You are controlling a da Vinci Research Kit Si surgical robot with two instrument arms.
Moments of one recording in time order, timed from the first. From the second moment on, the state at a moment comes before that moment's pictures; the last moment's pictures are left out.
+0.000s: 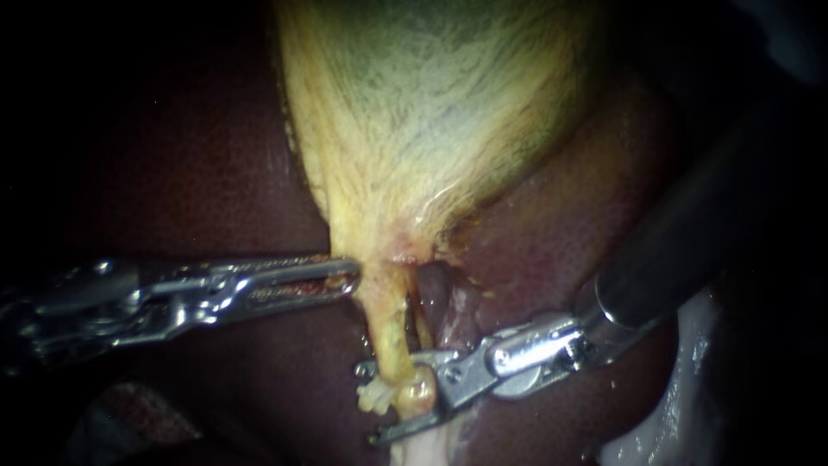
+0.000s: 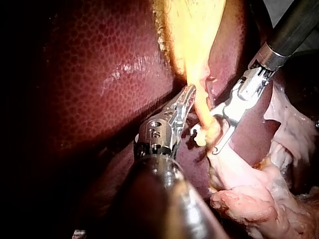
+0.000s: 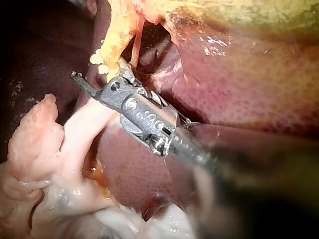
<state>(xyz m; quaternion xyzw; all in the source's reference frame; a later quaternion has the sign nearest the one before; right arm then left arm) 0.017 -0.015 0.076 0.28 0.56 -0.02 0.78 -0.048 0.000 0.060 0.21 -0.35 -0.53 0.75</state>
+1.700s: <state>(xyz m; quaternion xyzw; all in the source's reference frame) 0.001 -0.006 0.067 0.17 0.56 0.01 0.81 -0.049 0.000 0.065 0.20 -0.36 -0.53 0.74</state>
